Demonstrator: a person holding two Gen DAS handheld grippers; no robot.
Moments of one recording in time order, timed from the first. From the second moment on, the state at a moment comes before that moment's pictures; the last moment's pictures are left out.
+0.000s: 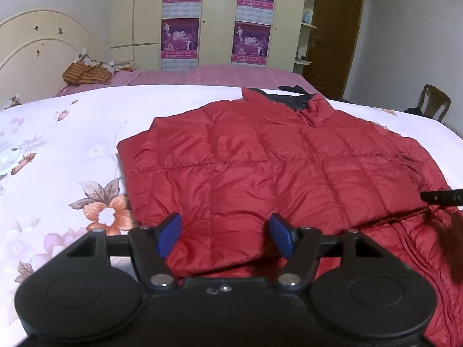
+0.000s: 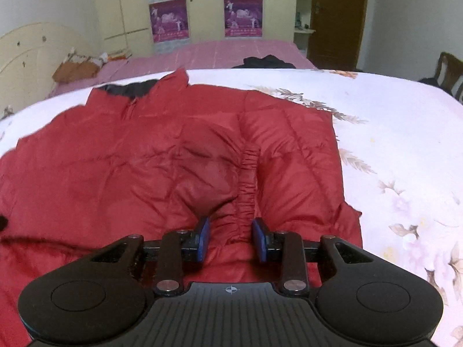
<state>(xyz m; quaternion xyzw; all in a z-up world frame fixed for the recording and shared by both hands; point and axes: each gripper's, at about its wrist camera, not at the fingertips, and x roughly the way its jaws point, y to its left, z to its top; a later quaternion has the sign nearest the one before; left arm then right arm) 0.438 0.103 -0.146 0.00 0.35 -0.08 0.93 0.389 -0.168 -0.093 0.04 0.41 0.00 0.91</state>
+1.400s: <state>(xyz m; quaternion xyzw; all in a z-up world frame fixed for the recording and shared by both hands) 0.180 0.159 -0.133 -0.12 0.41 -0.01 0.91 0.095 -0.309 -0.057 0.21 0.38 0.02 0.90</state>
